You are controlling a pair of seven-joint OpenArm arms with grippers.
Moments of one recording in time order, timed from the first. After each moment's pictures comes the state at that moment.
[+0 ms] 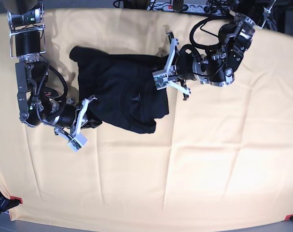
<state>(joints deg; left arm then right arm) -0.7 -24.2 25.7 104.7 -30.7 -43.4 53.7 12.7 21.2 -6.1 86.1 41.2 40.6 -61.9</state>
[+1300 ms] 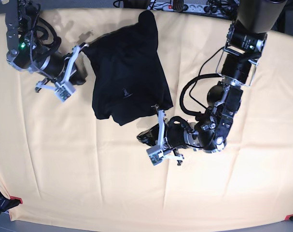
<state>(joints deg) -27.2 -15.5 25.6 82.0 -35.8 -46.7 50.2 -16.7 26.8 4.3 119.0 31.4 25.7 -59.3</state>
